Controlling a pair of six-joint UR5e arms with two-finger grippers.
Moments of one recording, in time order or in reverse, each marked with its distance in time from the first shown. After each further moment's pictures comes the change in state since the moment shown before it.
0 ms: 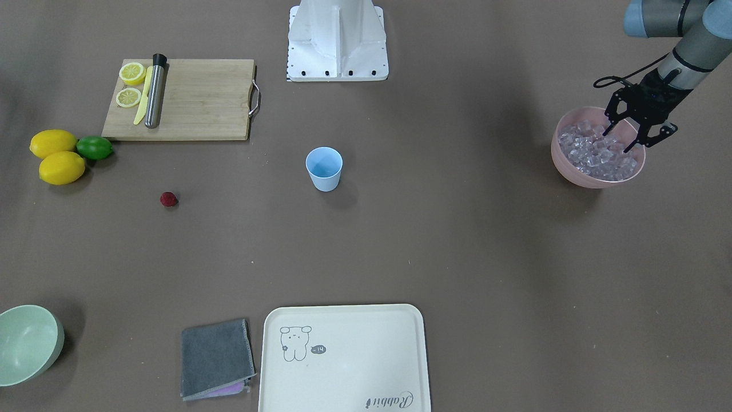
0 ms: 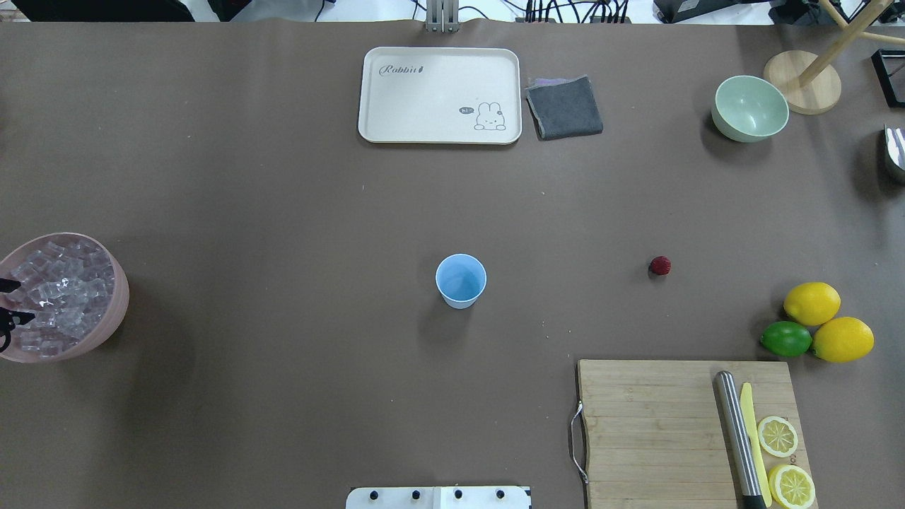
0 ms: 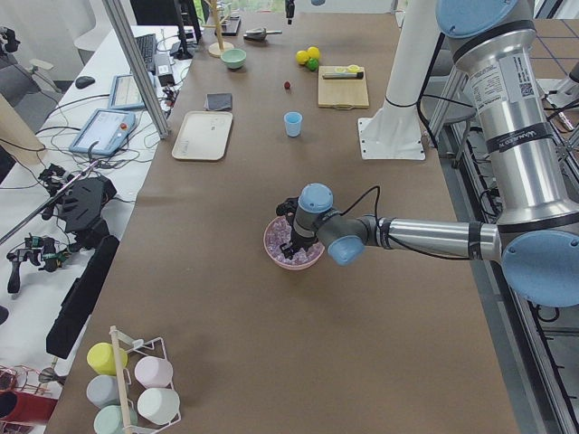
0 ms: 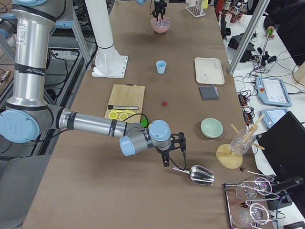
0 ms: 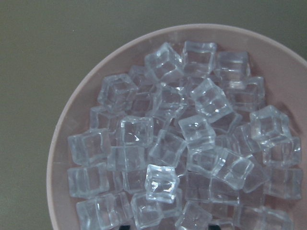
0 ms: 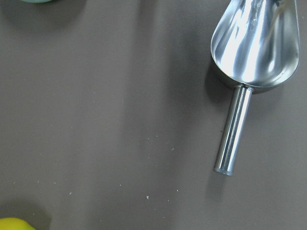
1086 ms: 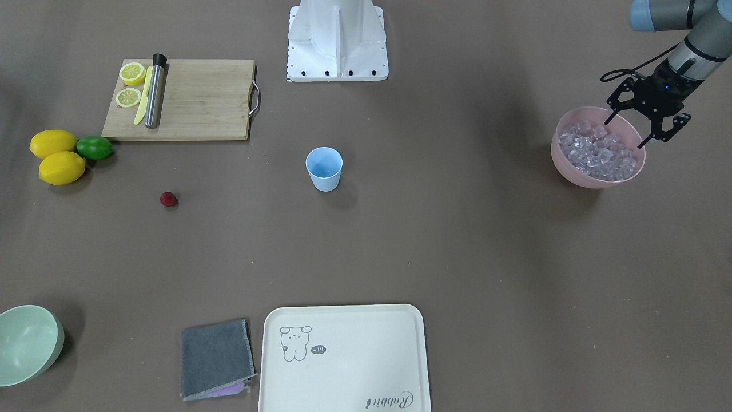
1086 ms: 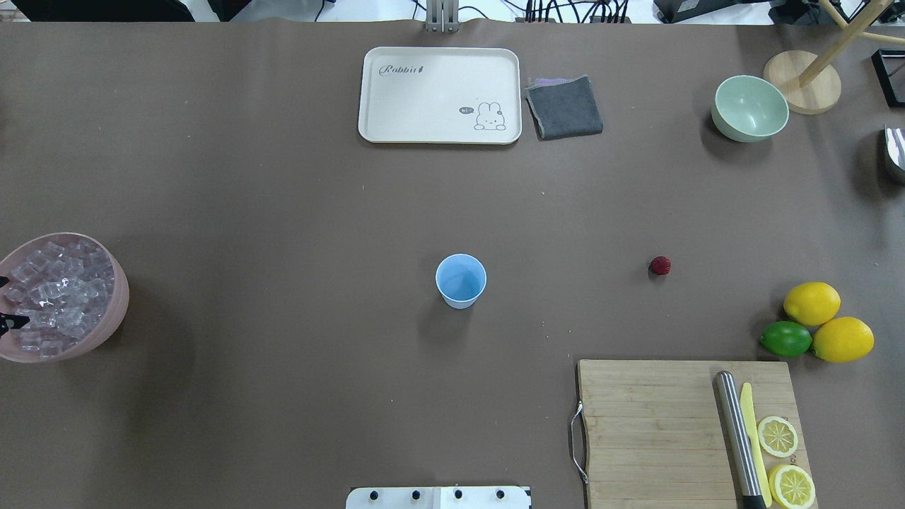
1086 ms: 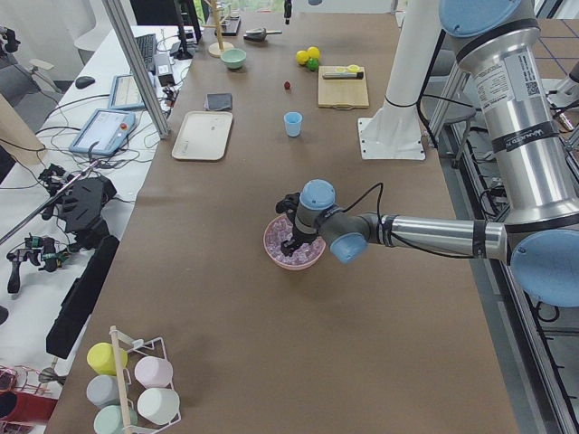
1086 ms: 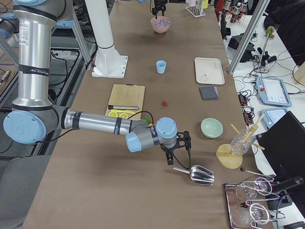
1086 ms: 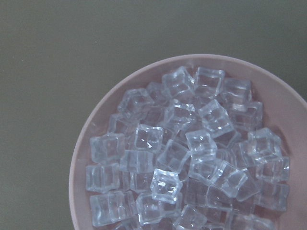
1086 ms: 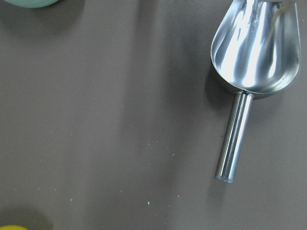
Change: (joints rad) left arm -0.018 0.020 -0.038 0.001 -0.026 -0.060; right arm 0.000 0.017 -0.005 -0.029 -0.001 -0.003
